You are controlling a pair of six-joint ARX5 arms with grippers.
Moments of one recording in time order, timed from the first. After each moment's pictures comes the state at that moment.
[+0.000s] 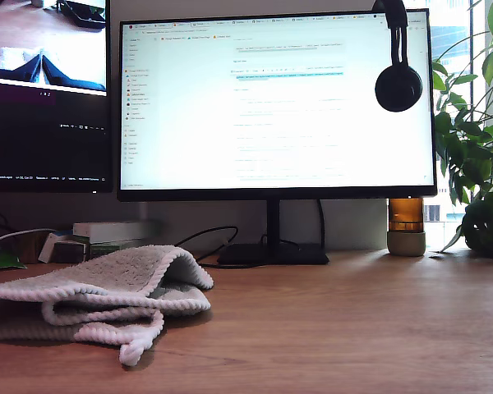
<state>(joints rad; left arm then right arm) 0.00 0.00 0.07 -0.37 0.07 -0.10 -0.01 0.01 0.14 -0.53 0.00 0.00</state>
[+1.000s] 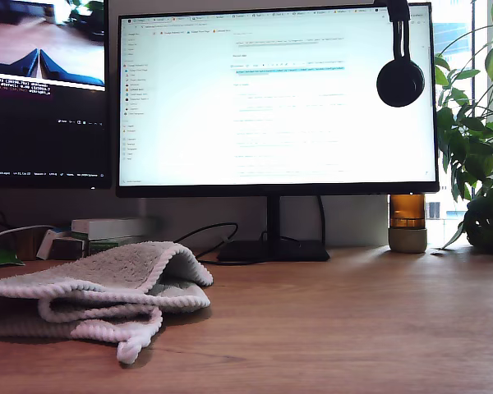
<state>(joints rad) -0.13 0.00 0.07 -0.21 0.30 -0.06 0.04 0.01 0.14 -0.31 -0.20 0.14</state>
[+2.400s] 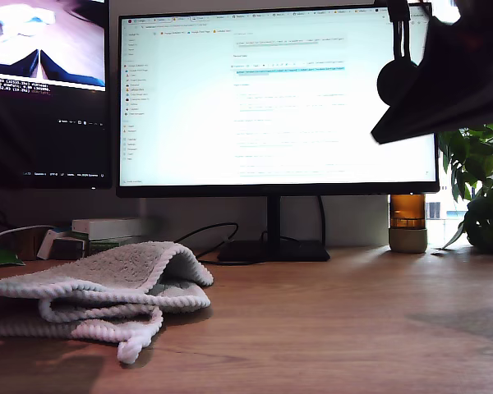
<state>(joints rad) -0.73 0.68 0.46 -0.50 0.00 0.74 0.40 0.97 0.58 -0.22 -0.48 -0.16</state>
